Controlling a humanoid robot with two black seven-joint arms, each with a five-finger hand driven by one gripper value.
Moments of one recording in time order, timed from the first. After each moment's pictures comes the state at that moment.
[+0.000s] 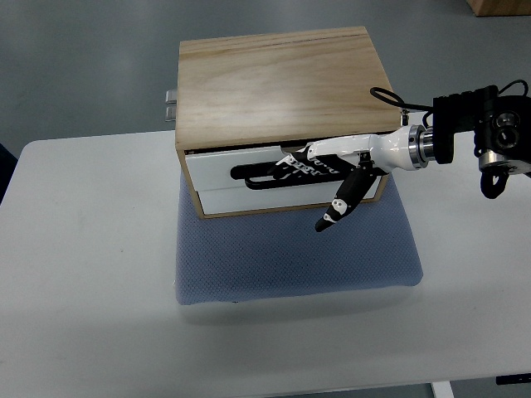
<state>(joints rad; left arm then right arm) 0.00 0.00 0.14 -0.12 0.10 -0.07 -0.04 1.06 -0.65 0.37 1.43 -0.78 0.56 -0.09</state>
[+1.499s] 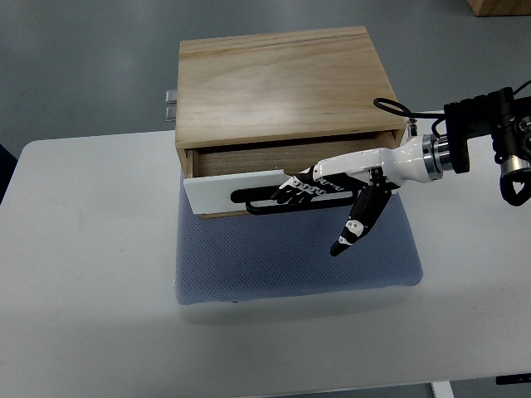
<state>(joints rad) 0.01 0.00 0.14 -0.12 0.10 -0.07 -0.04 1.06 -0.73 0.36 1.56 -0.77 0.61 -0.09</state>
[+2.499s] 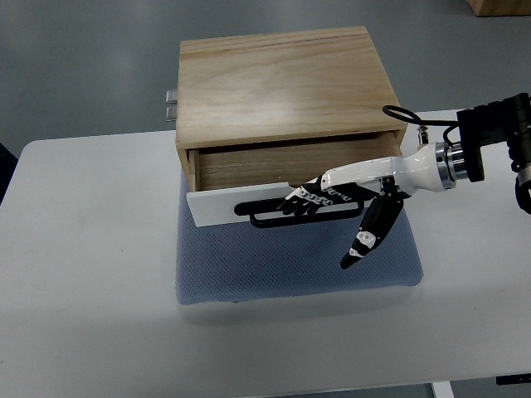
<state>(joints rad) 0.01 0.00 0.14 -0.12 0.10 -0.07 -0.04 1.05 -0.80 0.35 1.64 -0.74 0.61 -0.08</state>
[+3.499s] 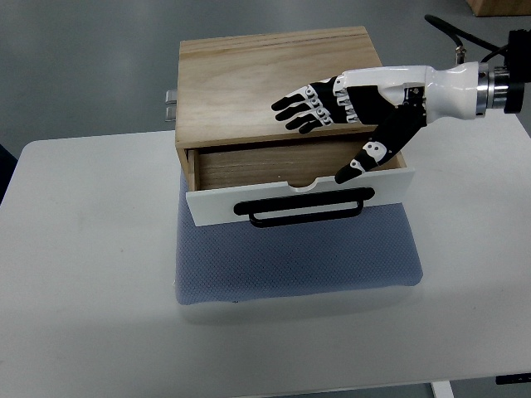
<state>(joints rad) 0.01 0.00 0.14 -0.12 0.10 -0.07 -0.04 1.11 -0.85 0.53 1.57 -0.45 0.61 -0.08</state>
